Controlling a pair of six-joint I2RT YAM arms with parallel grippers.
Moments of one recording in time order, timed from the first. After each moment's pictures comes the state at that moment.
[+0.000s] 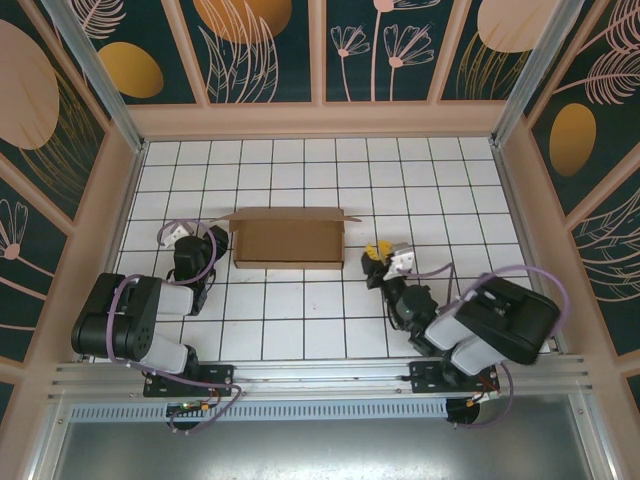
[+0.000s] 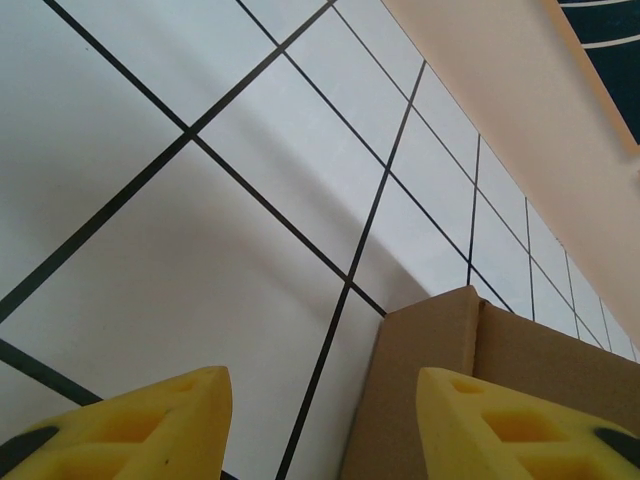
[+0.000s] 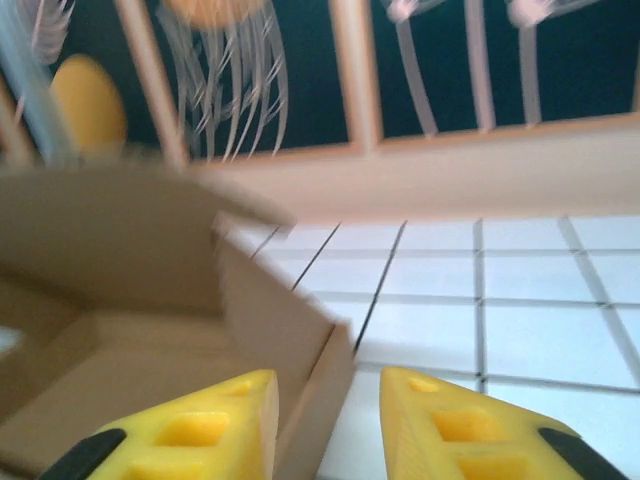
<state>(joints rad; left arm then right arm) -0.11 1.49 0.26 0.81 -0.07 -0.90 0.92 1.40 0.06 1.48 0.62 0.12</state>
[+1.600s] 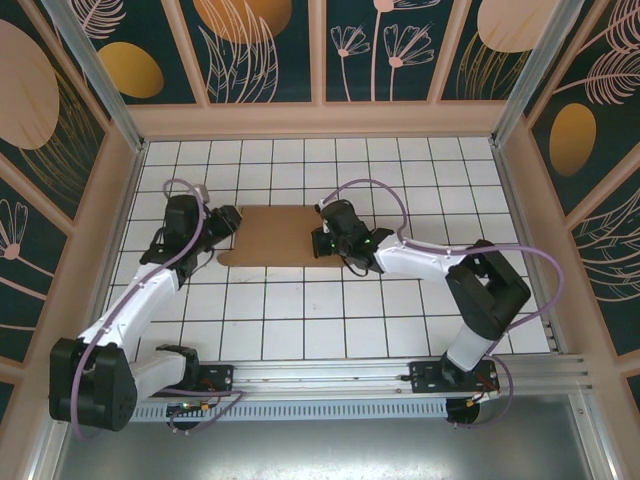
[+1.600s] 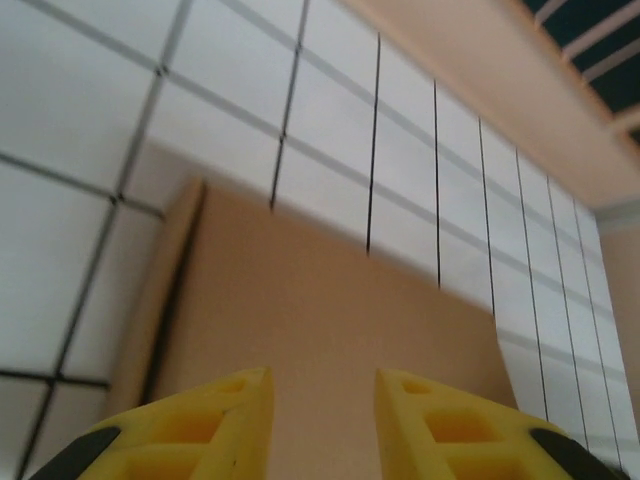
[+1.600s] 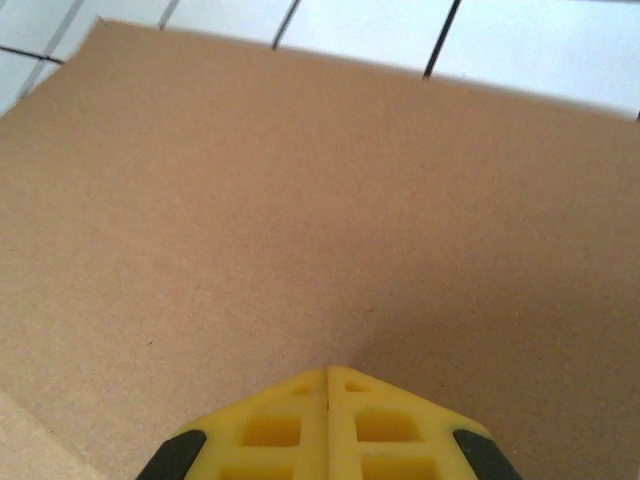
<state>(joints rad) -0.19 1.15 0.68 -0.12 0.23 -0.72 0.82 1.69 1.00 -0.06 0.05 0.42</state>
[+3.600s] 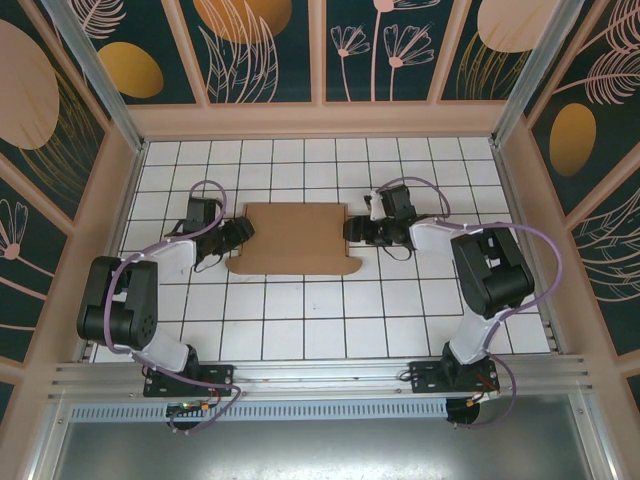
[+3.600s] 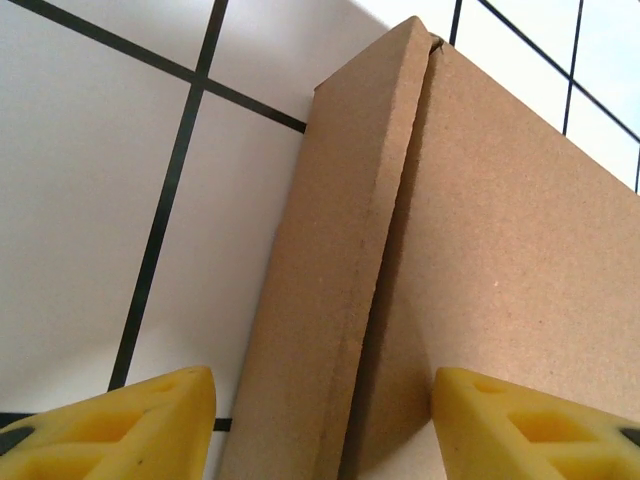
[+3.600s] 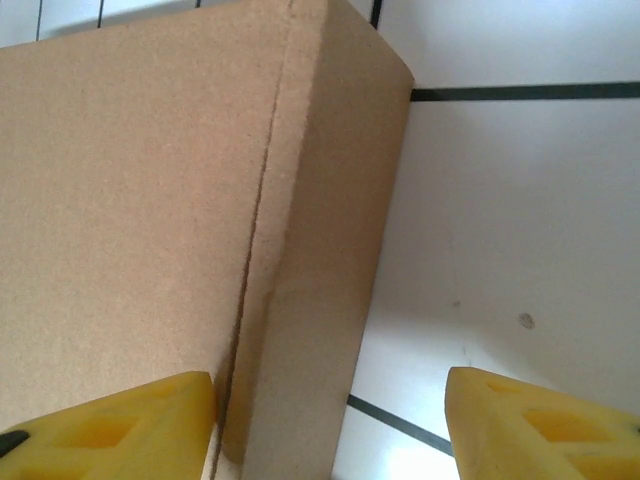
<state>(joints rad) -0.14 1.57 0.73 -0.03 0.28 -0.65 0.41 1.77 0.94 -0.05 -0.44 0.43</state>
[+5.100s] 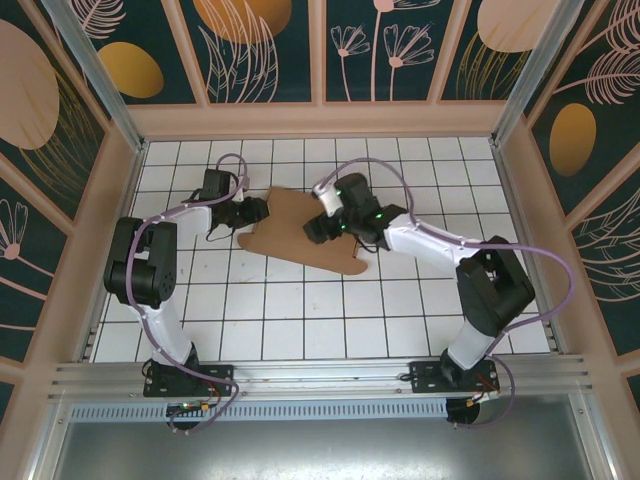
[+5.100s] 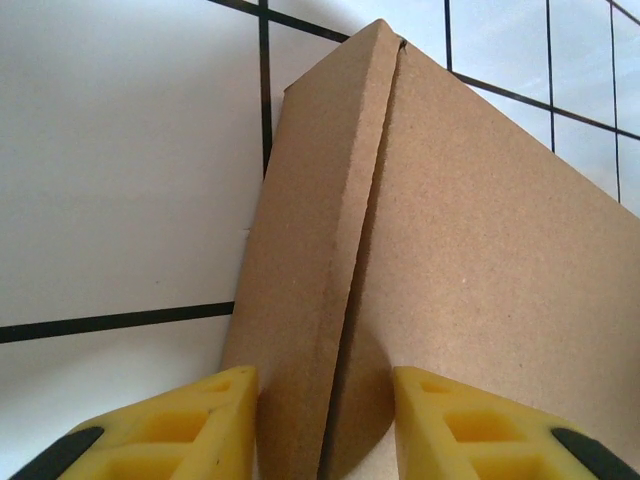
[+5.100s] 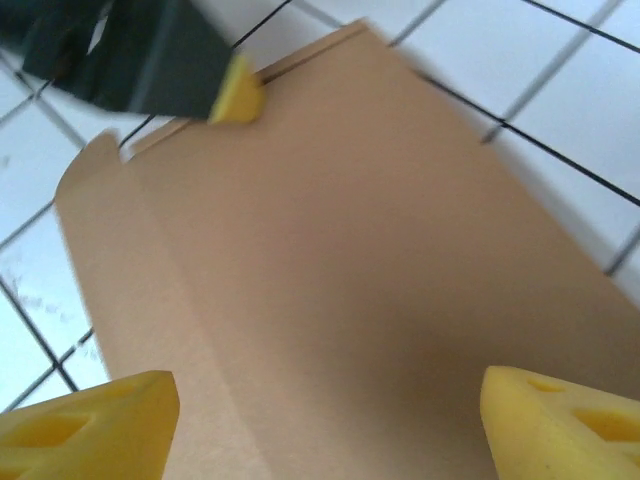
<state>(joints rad) -0.17 1.87 1.09 -0.14 0.45 -0.45 0.72 1.67 1.13 -0.18 -0.15 -0.08</state>
